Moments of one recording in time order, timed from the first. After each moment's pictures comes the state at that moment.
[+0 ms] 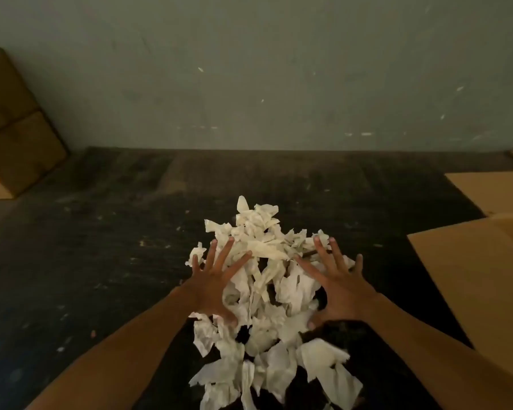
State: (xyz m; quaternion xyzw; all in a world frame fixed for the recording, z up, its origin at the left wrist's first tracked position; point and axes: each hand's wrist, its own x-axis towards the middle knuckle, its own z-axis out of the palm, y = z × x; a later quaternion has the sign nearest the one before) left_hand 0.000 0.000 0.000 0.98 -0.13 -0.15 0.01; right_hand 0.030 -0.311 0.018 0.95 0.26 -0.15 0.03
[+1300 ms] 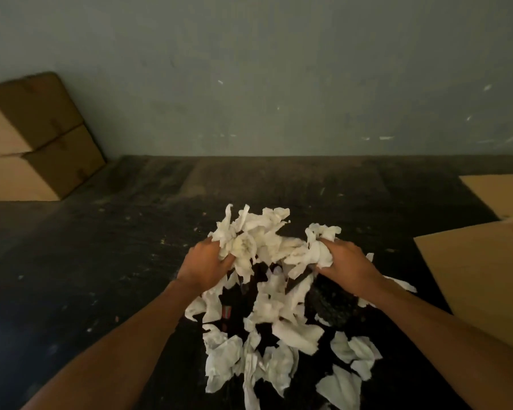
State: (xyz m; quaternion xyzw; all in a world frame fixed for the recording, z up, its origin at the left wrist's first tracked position) left_hand -0.029 -0.023 0.069 0.98 0.06 0.07 0.19; right_hand 0.044 -0.315 0.049 0.94 0.23 -0.02 -0.27
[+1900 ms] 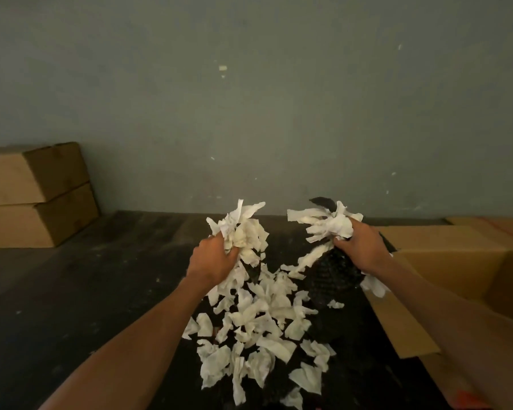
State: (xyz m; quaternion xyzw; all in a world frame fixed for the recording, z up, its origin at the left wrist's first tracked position) left_hand -0.136 -0.086 0.208 0.95 0.05 0.20 0.25; right_hand -0.074 -0.387 0.225 0.93 0.10 0.15 -0.33
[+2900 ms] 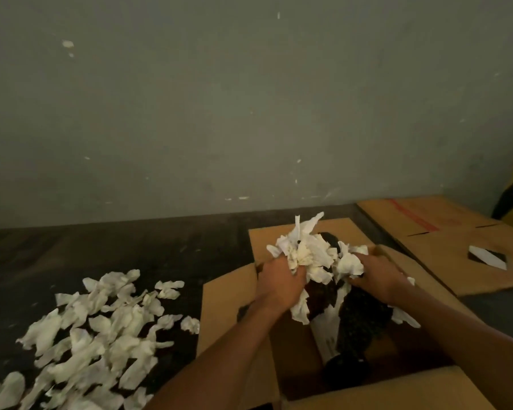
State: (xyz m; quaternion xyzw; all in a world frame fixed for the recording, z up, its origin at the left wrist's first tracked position) left_hand 0.019 -0.589 0.153 0.90 -0.07 0.08 0.42; right_hand 0.046 -0.816 0.147 0.98 0.05 -0.01 -0.20
